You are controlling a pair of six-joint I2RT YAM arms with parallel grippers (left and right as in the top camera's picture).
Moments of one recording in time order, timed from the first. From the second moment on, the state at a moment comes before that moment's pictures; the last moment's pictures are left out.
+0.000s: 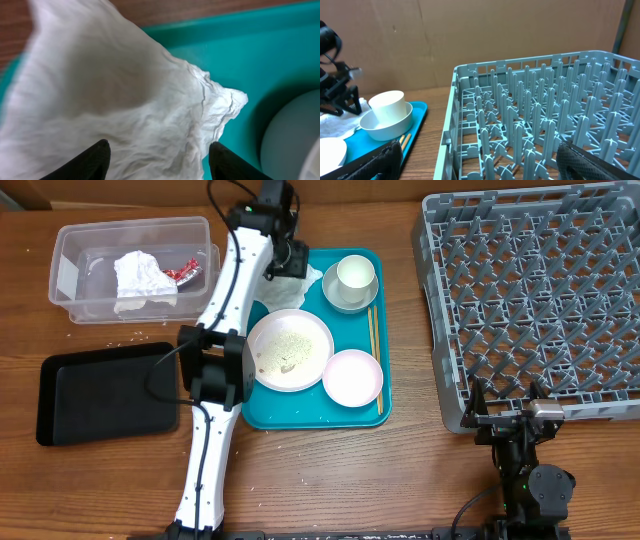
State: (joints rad) left arm -0.24 2.69 2.63 -1.22 0.06 -0.13; right arm -0.02 0.01 0.02 -0.04 -0.01 0.09
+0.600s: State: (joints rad) left arm -0.29 2.74 2.63 -1.23 0.00 -0.17; right arm -0.02 0.01 0.02 -0.04 -0.01 0.09
